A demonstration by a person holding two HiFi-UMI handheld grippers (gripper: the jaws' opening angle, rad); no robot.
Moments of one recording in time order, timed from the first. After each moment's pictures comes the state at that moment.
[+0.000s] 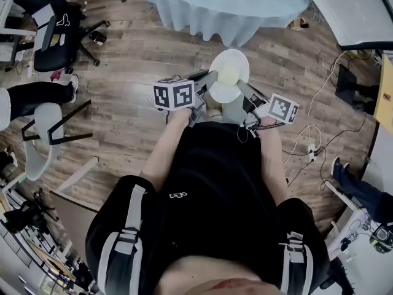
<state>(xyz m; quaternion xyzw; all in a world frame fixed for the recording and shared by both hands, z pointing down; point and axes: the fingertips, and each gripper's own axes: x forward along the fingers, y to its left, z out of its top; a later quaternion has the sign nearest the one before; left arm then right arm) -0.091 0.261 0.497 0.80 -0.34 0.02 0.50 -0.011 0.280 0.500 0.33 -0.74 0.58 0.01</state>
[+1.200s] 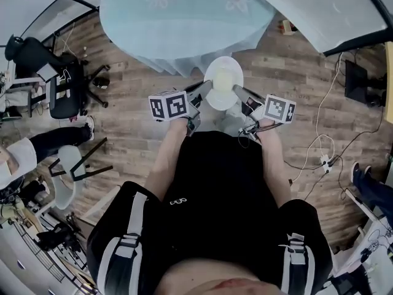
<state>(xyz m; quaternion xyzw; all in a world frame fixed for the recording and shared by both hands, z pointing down) 0.062 0.106 0.498 0.80 -0.32 0.07 0.50 0.142 0.126 0.504 0.31 -0.74 0.59 -0.05</state>
